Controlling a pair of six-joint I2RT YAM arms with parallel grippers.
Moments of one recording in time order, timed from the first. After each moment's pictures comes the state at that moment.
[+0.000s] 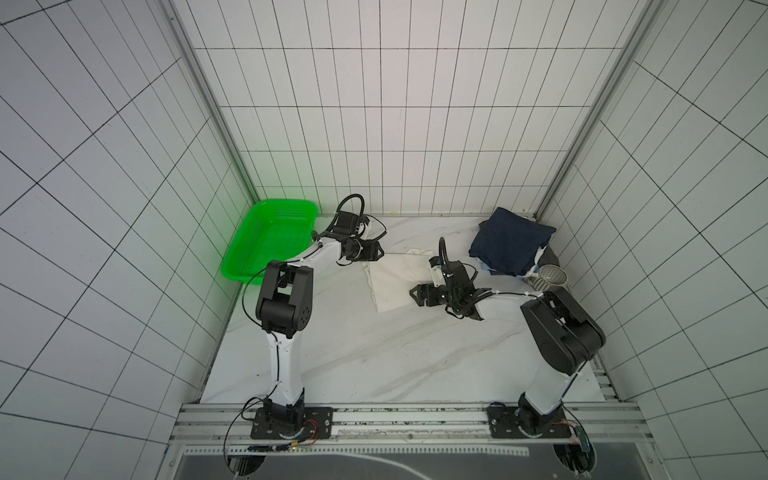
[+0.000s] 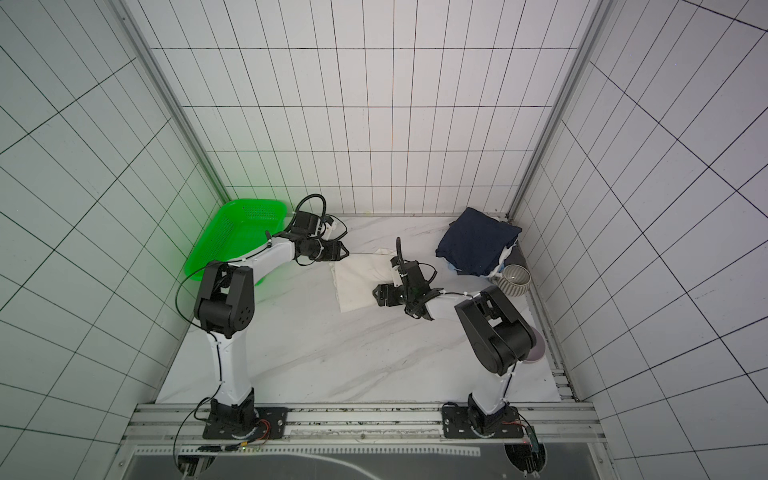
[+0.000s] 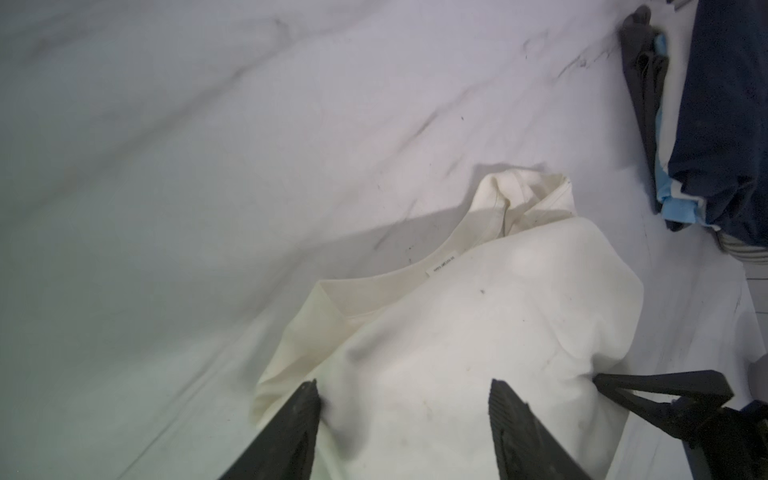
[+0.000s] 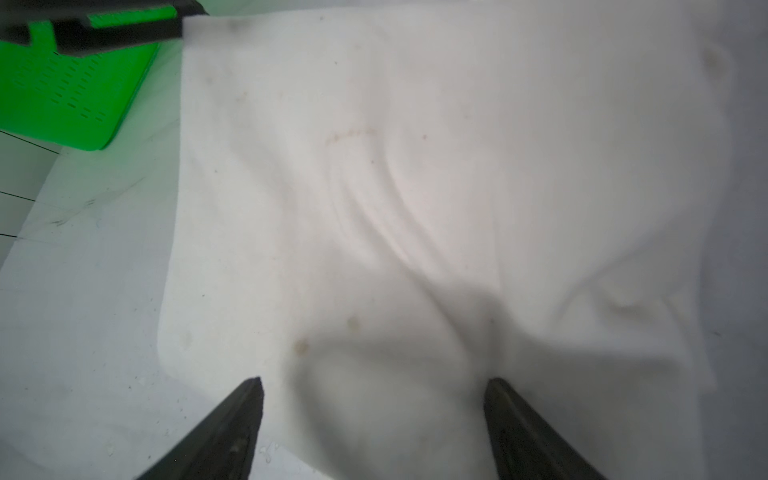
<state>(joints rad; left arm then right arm) -0.26 2.09 1.57 -0.48 0.42 -0.16 0.52 1.75 0.83 0.21 -0.28 0.37</state>
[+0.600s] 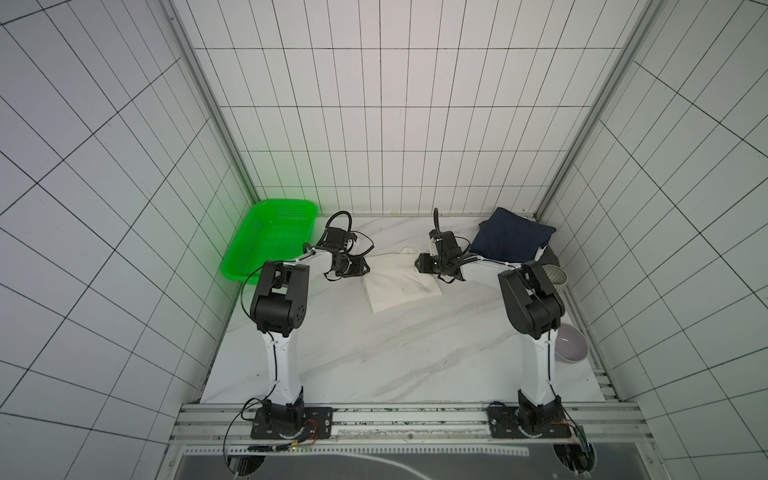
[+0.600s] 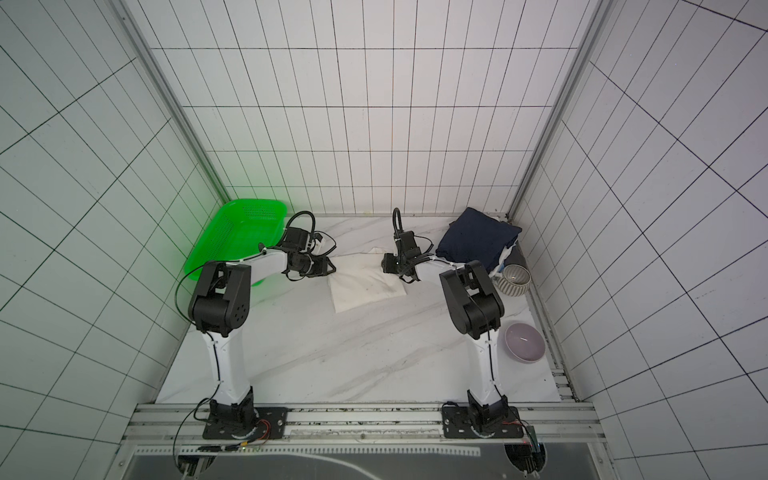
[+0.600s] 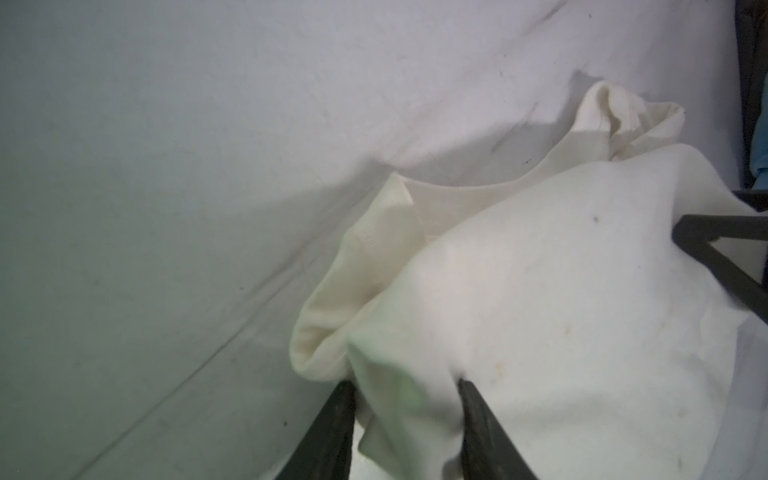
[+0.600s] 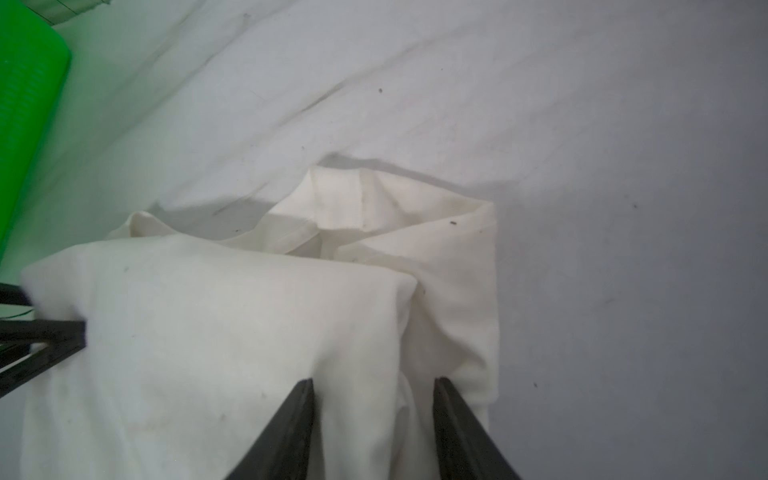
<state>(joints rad) -0.19 2.08 1.37 -0.40 0.44 -0.16 0.42 2.12 1.38 -0.06 -0.18 0.39</state>
